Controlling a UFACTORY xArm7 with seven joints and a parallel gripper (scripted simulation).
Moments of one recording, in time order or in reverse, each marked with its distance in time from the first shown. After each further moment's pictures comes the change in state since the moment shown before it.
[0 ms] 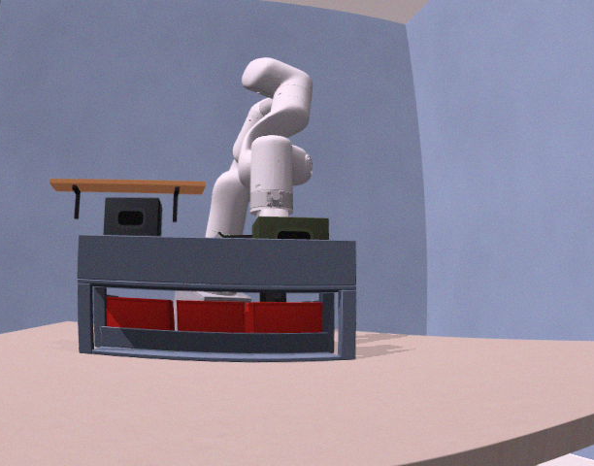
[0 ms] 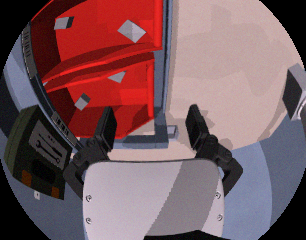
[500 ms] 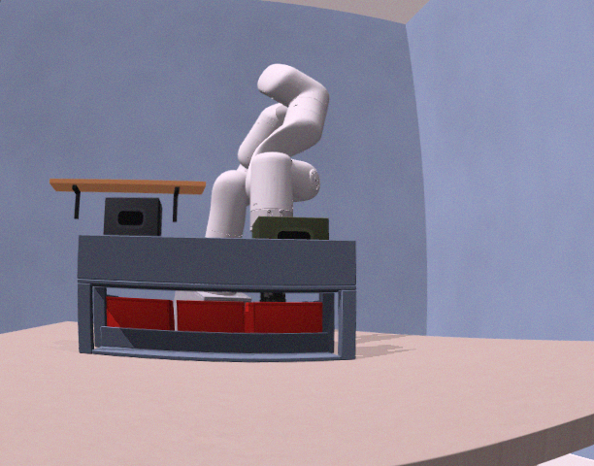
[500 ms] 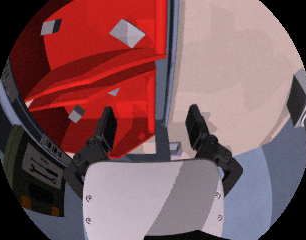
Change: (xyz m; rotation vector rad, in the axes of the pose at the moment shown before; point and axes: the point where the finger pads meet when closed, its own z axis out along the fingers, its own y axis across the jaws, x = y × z) arm 0.001 0.000 0.032 0.002 0.004 0.002
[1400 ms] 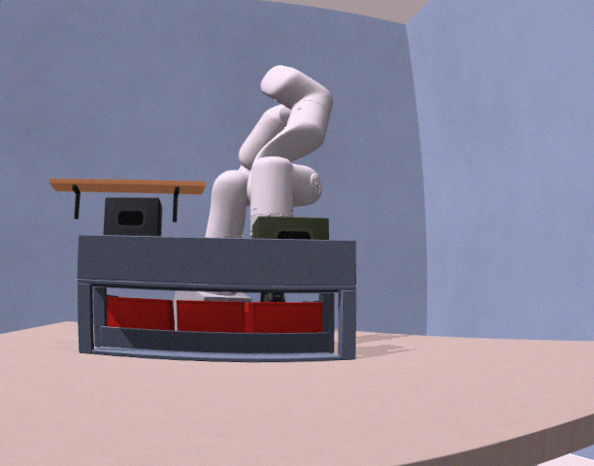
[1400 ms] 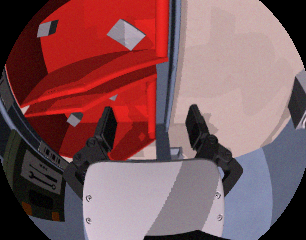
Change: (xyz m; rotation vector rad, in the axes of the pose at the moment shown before) arm 0.000 0.000 0.009 0.001 0.004 0.002
